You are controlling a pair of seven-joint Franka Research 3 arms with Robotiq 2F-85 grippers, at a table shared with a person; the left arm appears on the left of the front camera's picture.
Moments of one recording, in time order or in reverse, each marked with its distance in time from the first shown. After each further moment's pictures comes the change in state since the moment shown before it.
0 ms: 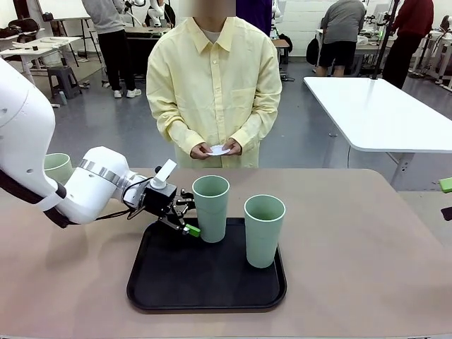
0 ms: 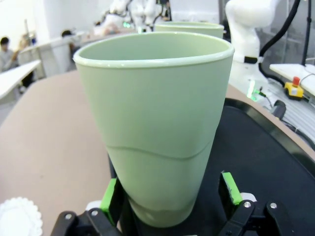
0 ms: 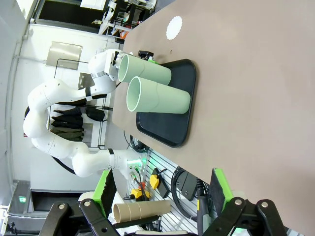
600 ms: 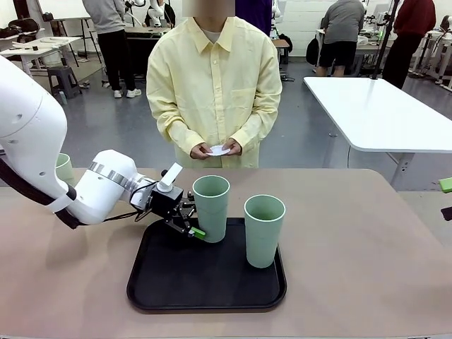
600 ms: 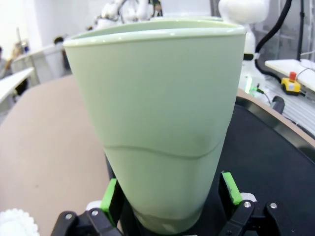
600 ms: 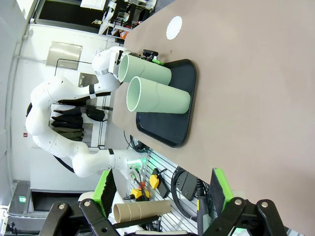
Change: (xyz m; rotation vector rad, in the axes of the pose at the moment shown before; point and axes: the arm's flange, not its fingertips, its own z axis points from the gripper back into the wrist) left arm -0.009 0.011 -0.015 -0.039 -0.018 -0.036; right arm 0.000 0.000 0.000 0.000 0.000 0.000
